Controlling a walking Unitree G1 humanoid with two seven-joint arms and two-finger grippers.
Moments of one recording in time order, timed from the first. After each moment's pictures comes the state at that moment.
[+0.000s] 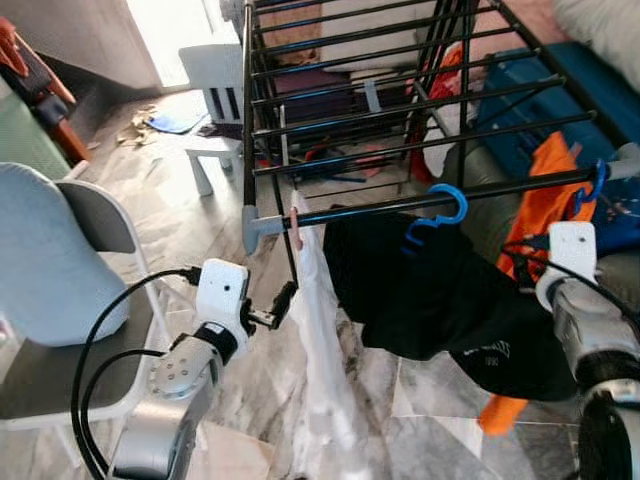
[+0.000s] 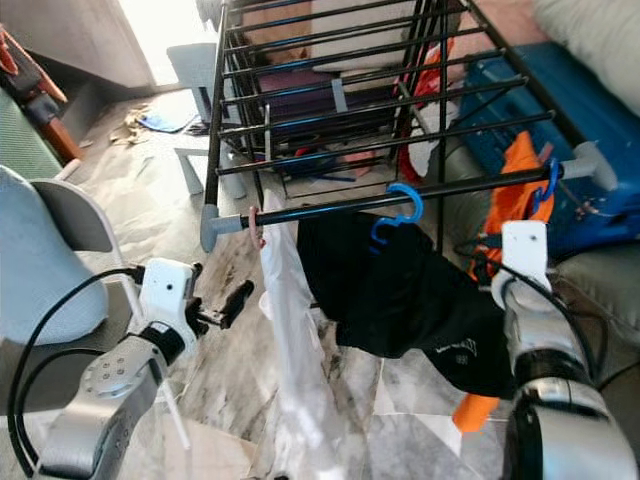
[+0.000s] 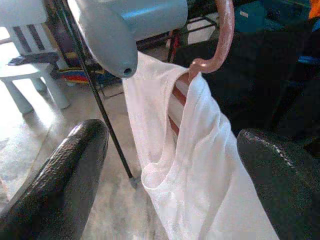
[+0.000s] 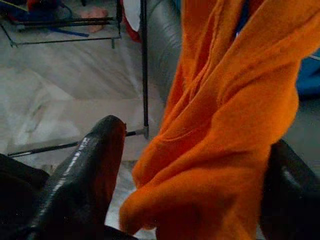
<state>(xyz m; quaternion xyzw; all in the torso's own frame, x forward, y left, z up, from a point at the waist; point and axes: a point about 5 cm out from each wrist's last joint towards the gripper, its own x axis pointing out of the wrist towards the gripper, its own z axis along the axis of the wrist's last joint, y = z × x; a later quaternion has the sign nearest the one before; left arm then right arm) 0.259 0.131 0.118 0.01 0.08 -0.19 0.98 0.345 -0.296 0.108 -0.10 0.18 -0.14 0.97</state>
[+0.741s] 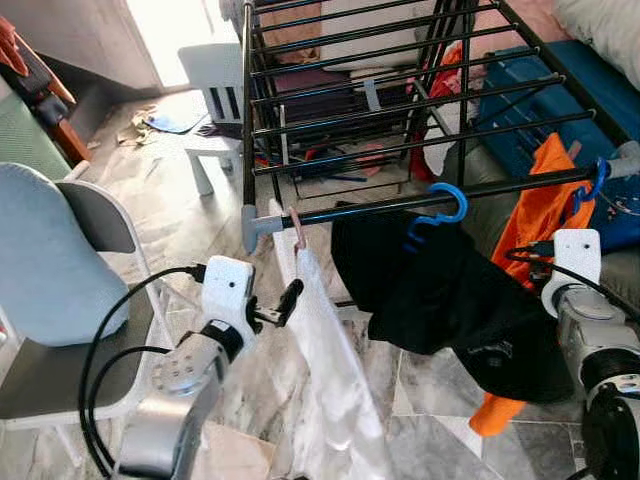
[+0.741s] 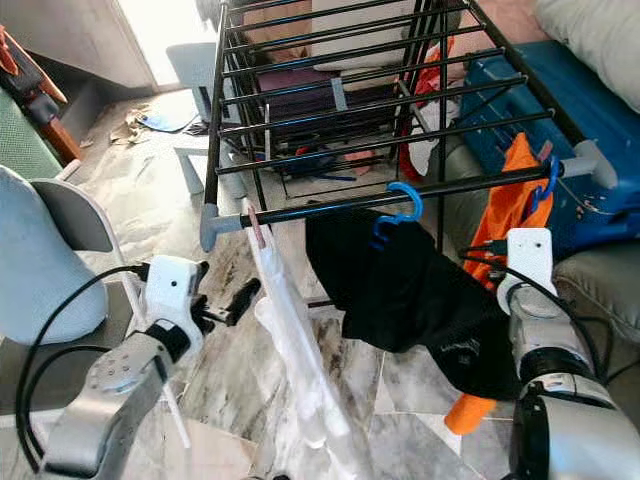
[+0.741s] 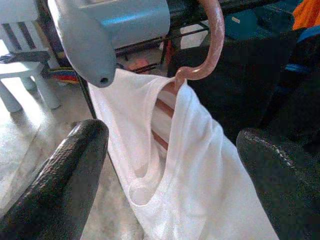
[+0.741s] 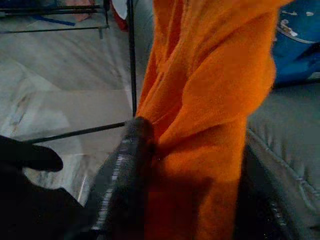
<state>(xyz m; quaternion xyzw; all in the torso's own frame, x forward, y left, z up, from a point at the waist) 0.262 0.121 0.122 -0.01 0.08 -0.19 0.98 0.337 -0.310 0.100 -0.10 0.20 -0.16 0.96</state>
